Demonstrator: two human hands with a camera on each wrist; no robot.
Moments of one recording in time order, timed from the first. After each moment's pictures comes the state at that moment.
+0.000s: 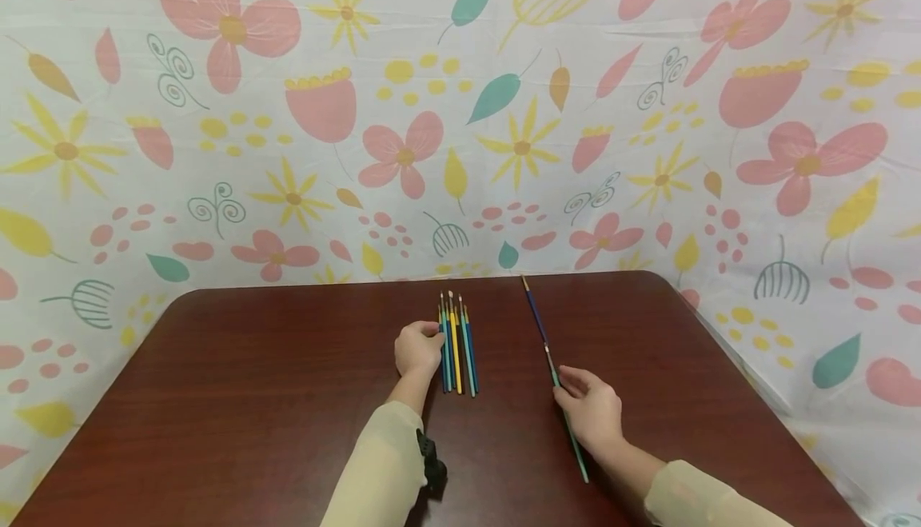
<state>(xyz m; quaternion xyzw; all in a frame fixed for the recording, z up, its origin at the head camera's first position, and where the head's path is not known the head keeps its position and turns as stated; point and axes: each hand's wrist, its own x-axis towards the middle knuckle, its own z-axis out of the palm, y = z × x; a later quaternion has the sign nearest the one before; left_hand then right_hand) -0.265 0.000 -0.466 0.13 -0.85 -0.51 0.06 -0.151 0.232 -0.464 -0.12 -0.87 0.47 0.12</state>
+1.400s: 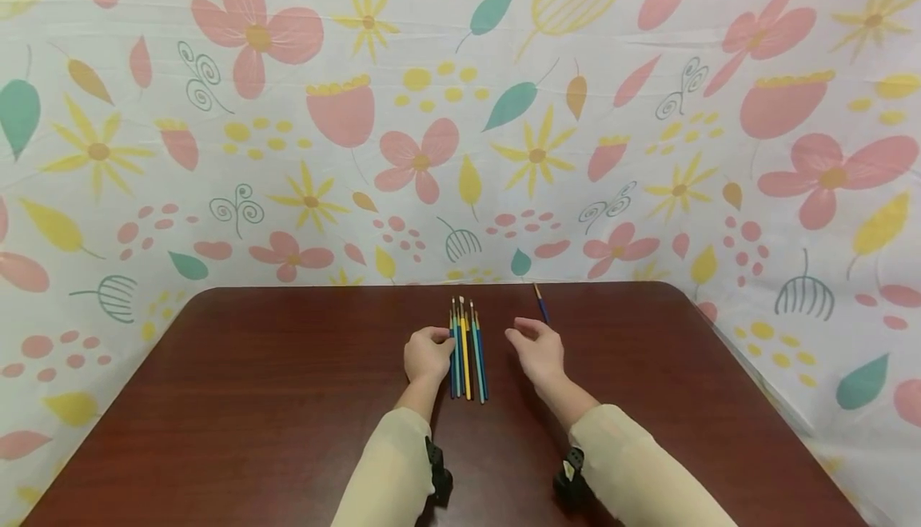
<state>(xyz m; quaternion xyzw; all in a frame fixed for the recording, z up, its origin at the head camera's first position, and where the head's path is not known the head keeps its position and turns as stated) -0.267 -0.001 -0.471 0.12 -0.85 -0.51 0.07 -0.241 0.169 -0.437 -0.12 -0.82 0.55 0.08</state>
